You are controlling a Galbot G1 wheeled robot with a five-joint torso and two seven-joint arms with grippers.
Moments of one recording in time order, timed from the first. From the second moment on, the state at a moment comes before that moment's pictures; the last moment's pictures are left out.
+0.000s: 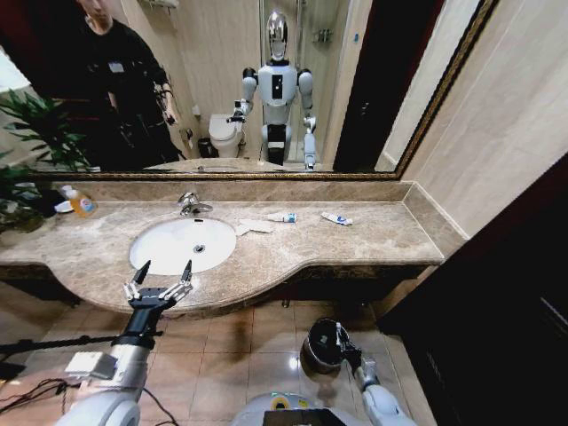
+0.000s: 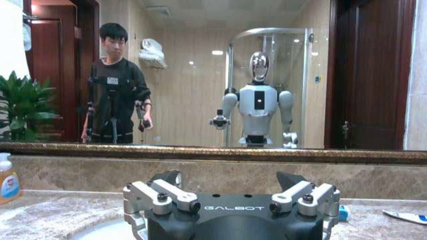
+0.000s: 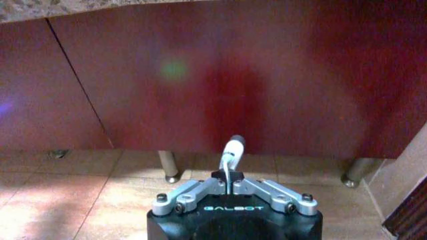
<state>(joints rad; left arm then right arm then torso) 1.84 -1.36 -0.82 -2.47 -0.37 0.04 0.05 -1.31 1.34 0.43 1.04 0.26 0.26 -0.11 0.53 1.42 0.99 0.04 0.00</state>
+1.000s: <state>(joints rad) 1.84 -1.36 -0.82 -2.47 -0.37 0.04 0.05 -1.33 1.35 0.43 1.07 0.24 0.26 -0.10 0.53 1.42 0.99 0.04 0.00</state>
